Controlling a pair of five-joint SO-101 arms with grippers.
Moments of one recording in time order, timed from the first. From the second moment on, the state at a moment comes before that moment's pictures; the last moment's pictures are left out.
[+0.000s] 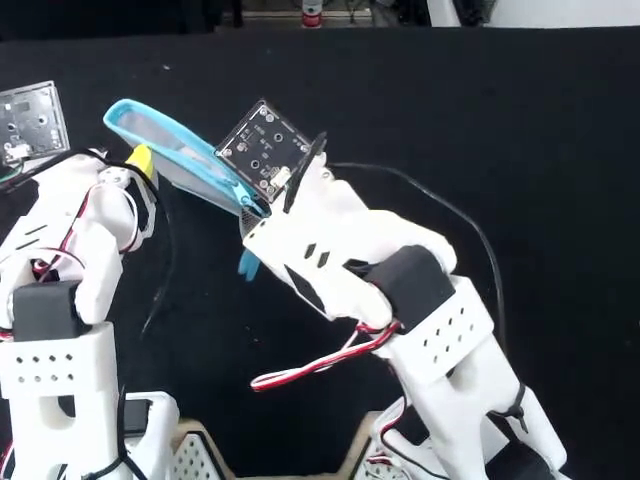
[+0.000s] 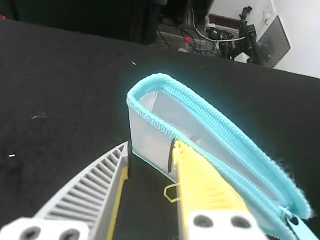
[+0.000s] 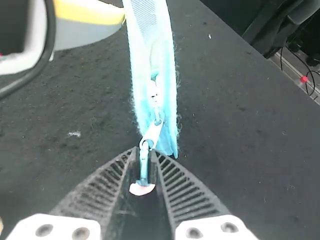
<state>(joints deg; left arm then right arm) -9.5 -54.2 29.1 58.9 7.9 -38.1 -35.3 12.1 71.7 12.1</state>
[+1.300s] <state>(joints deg) -7.1 -71.2 34.4 74.2 1.5 -41.8 -29.1 -1.6 79.2 11.9</state>
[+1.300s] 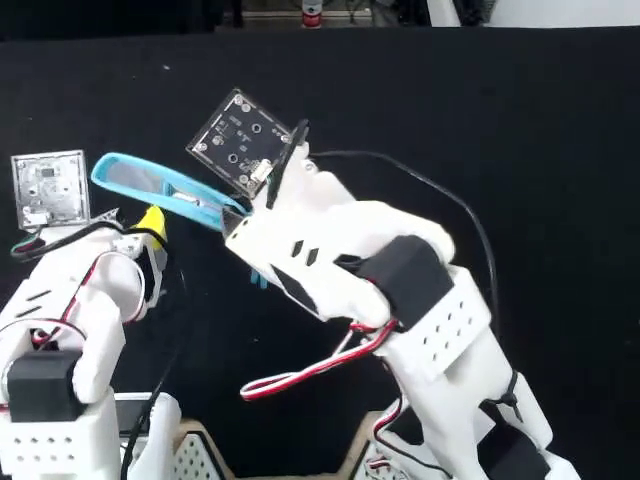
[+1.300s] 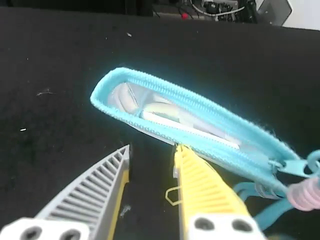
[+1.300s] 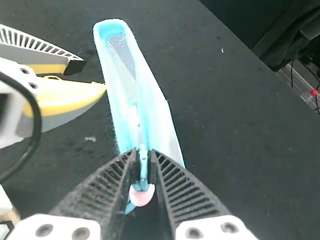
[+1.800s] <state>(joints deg) 9.7 -81.5 30.3 90.6 -13.5 -41.8 -29.1 -1.7 79.3 11.9</state>
